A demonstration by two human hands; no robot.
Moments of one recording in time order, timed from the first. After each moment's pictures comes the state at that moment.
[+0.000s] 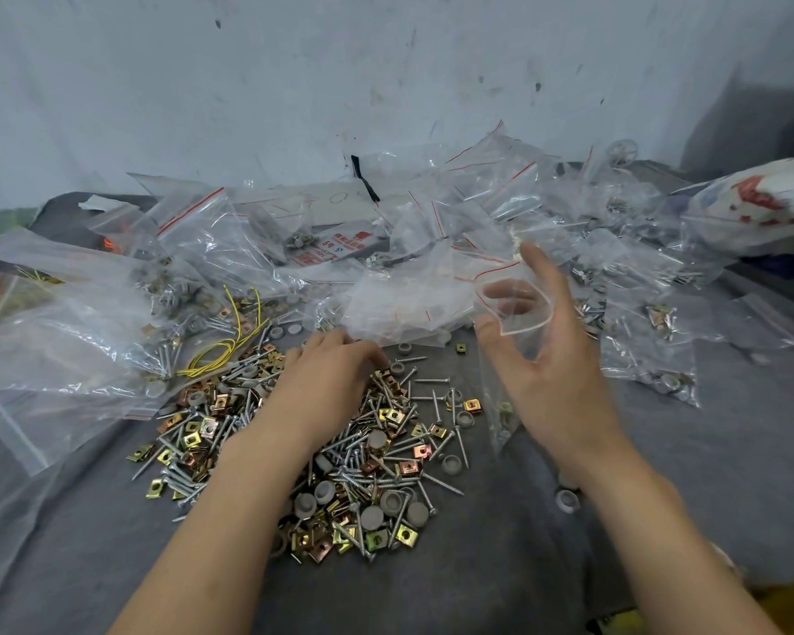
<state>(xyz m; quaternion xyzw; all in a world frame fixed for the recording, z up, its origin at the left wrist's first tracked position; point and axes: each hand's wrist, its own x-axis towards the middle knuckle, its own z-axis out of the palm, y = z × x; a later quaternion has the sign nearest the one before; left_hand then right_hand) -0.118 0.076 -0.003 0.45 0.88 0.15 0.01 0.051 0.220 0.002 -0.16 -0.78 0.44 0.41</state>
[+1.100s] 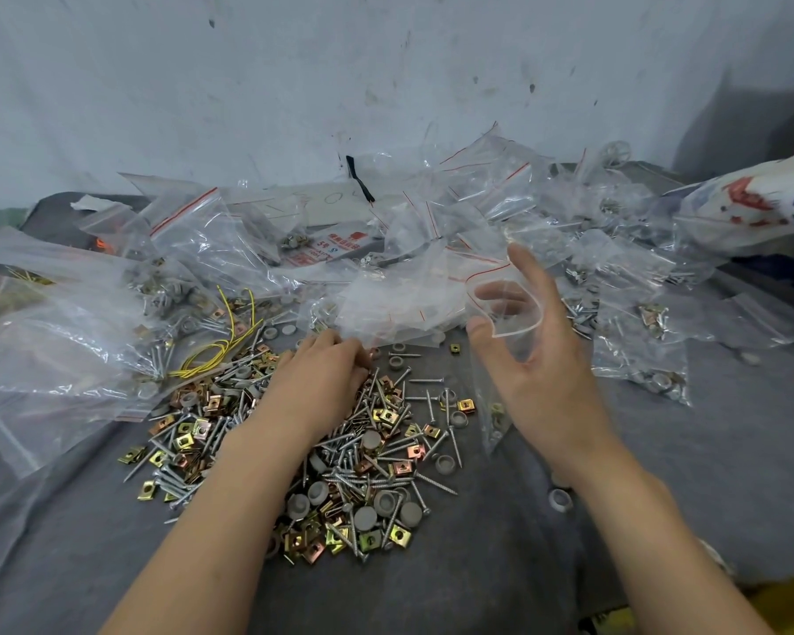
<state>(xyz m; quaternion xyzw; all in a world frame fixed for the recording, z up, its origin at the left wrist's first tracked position) -0.123 0.083 -0.007 0.42 0.90 0.10 0.00 0.052 0.220 0.001 -0.16 -0.78 0.44 0.41</state>
